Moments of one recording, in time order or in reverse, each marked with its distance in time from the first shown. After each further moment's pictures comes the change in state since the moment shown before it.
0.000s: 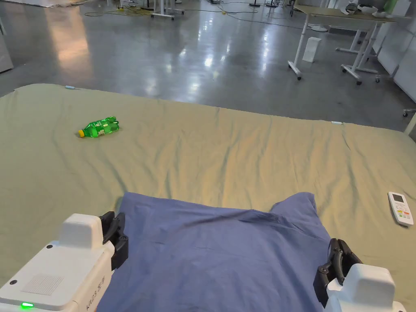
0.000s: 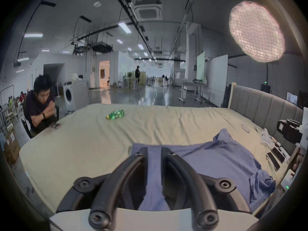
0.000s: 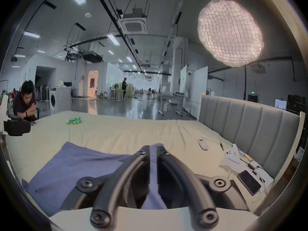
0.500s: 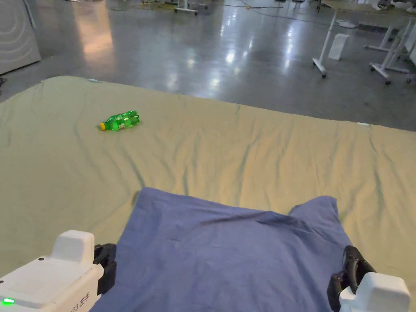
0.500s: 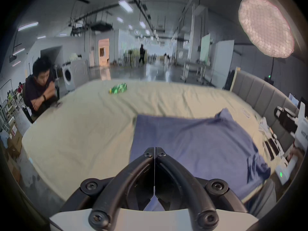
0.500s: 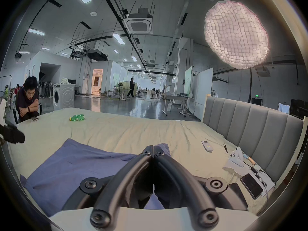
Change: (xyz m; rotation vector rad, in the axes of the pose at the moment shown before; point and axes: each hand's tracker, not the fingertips) left arm -0.051 -0.031 0.011 -0.372 -0.005 0.039; right arm -0.004 -0.006 -0.013 -0.029 0.034 0.040
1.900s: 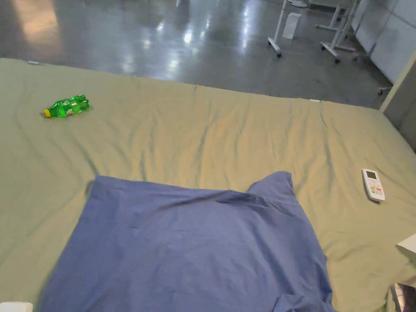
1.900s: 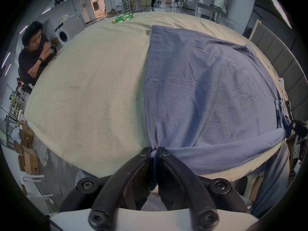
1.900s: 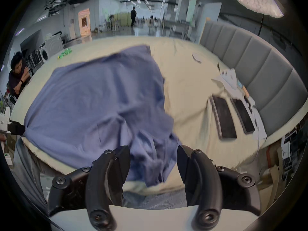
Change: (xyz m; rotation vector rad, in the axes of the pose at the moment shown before) left arm -0.015 -0.088 -0.050 -0.483 0.071 -0.032; right arm 0.093 -0.109 0.049 -0.848 0.039 -0.057
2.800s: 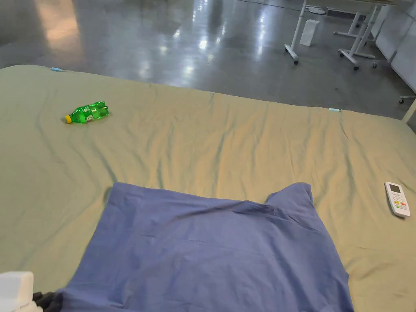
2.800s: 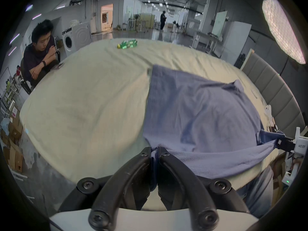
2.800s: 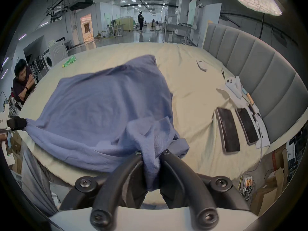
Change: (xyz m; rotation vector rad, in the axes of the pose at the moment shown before) left arm -0.023 0.050 0.054 0.262 -0.105 0.100; right arm -0.009 0.059 0.021 0.123 0.047 -0.021
